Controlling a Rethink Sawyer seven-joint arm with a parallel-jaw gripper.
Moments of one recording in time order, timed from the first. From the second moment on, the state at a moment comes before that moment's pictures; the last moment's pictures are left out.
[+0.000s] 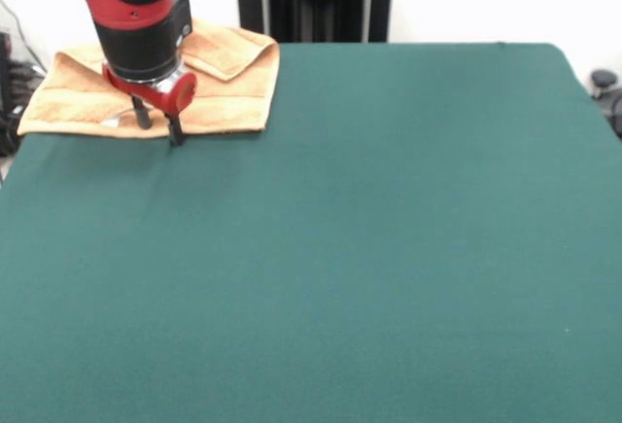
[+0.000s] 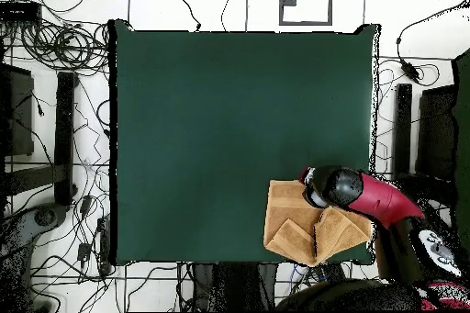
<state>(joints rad) -0.60 -0.41 0.01 1.60 -0.26 0.51 1.93</state>
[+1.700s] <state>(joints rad) -0.60 -0.41 0.01 1.60 -0.26 0.51 1.93</state>
